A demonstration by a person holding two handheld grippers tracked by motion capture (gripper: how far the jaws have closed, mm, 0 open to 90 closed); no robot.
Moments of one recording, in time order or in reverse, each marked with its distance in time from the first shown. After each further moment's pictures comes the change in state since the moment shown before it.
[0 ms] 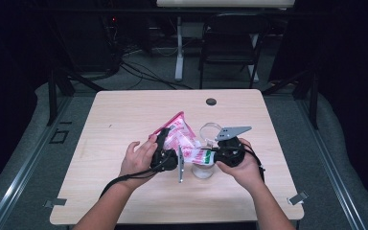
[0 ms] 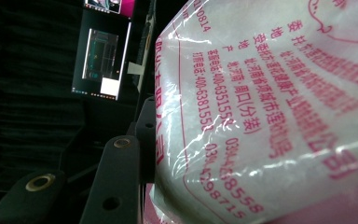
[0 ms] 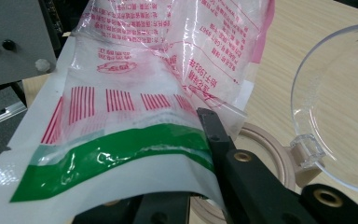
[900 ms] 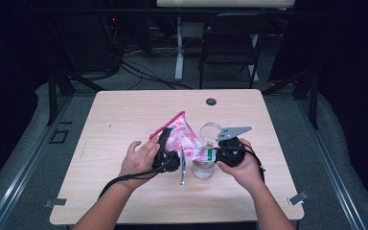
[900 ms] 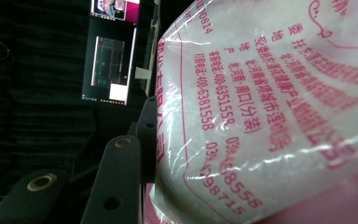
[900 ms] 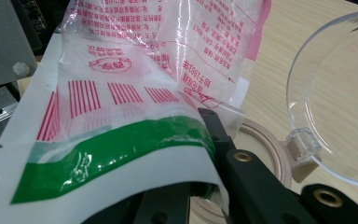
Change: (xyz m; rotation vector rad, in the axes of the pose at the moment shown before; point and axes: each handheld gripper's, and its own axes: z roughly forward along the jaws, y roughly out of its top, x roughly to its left) left arm 0.000 0.005 -0.004 -0.005 0.030 0.058; right arm -0.003 -0.003 0.002 0.006 -0.010 0.011
